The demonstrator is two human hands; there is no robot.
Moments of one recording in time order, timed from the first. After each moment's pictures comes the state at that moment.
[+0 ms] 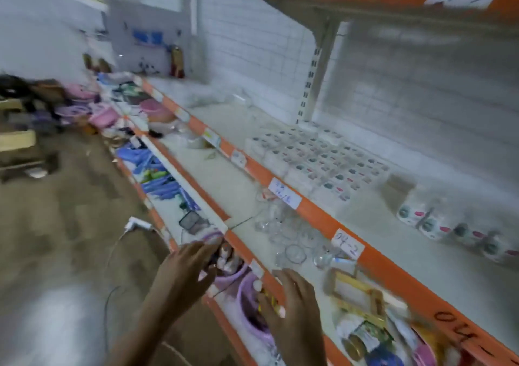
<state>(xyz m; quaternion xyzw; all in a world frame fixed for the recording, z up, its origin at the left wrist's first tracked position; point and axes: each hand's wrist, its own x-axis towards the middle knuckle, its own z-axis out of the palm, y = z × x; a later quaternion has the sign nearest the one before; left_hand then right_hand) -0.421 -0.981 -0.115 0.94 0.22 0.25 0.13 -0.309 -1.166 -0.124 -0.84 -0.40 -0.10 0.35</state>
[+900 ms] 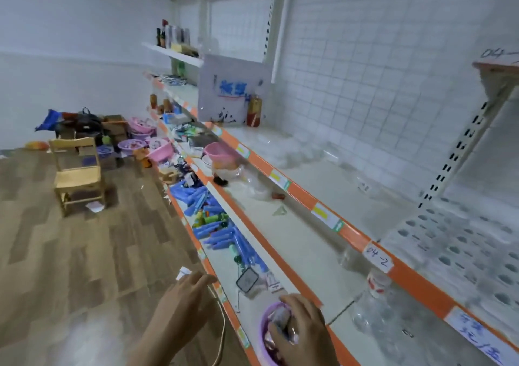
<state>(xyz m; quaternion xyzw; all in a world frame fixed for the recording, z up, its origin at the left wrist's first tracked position) -0.505 -0.646 -0.116 0.92 0.30 0.18 0.17 -0.344 -0.816 -0.130 -0.82 -0.45 -0.04 0.34</state>
